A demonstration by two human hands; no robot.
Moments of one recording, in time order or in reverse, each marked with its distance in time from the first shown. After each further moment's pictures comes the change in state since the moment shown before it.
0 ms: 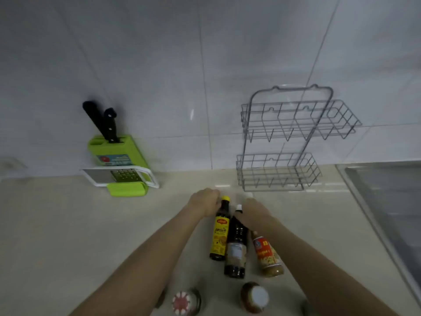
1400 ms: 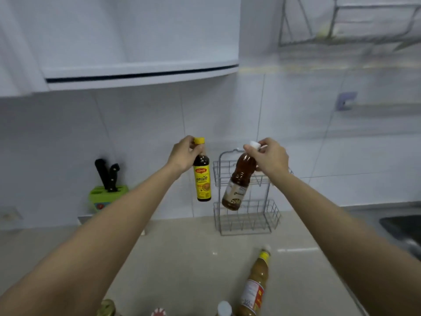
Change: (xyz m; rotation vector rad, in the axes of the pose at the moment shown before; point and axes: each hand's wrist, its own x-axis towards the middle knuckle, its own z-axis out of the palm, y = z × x) left_hand -0.073 0.086 -0.224 -0.709 0.669 0.230; right_hand -0.109 0.024 -0.235 0.805 0.904 -0.142
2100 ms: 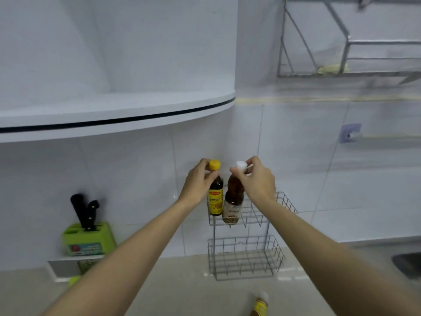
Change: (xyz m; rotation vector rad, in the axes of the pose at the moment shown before) left_hand 0.058 0.007 0.057 0.003 -0.010 0.231; right_hand 0.067 -0.004 0.036 -0.180 0.108 -0.200
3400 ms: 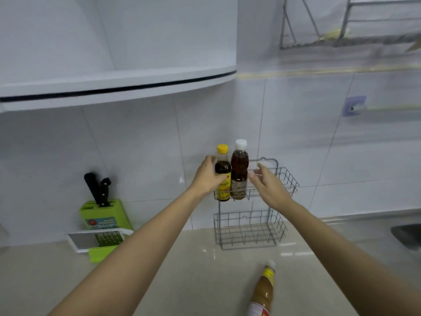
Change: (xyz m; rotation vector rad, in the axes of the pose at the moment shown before) left_hand -0.049 0.014 0.013 0.064 -0.140 -0.239; right_hand -0.057 0.066 -0.013 0.102 -0.406 0.029
